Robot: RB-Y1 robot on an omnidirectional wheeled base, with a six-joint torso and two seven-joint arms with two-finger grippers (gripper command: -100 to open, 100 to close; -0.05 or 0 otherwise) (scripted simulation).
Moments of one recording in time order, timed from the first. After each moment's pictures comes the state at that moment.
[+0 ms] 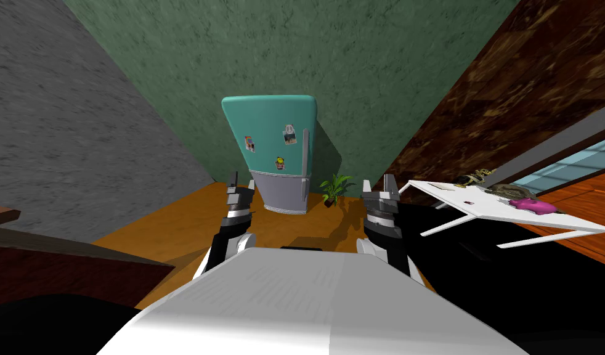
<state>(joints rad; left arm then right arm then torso) 0.53 0.03 0.00 -2.31 0.11 -0.45 -0.08 0.55 0.03 -0.04 -2.39 0.12 -0.47 -0.14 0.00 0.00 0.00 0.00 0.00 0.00</state>
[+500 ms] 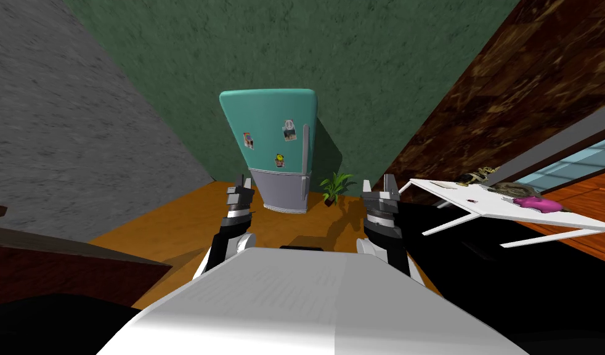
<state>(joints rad) 0.53 0.03 0.00 -2.31 0.11 -0.45 -0.08 0.55 0.03 -0.04 -2.39 0.12 -0.47 -0.14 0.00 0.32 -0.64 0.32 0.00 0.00</state>
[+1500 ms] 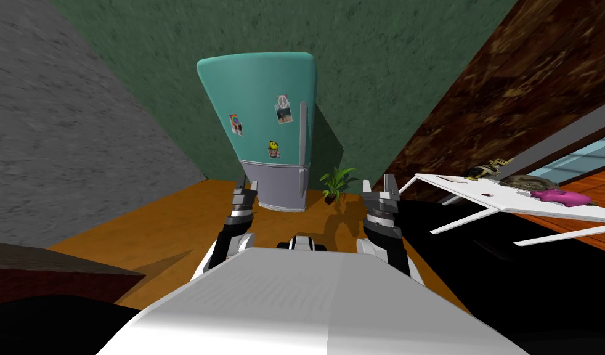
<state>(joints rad) 0.50 0.11 0.00 -2.22 0.11 -0.49 -0.08 0.55 0.03 -0.04 -2.39 0.12 -0.47 -0.14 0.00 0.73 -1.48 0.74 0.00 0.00</state>
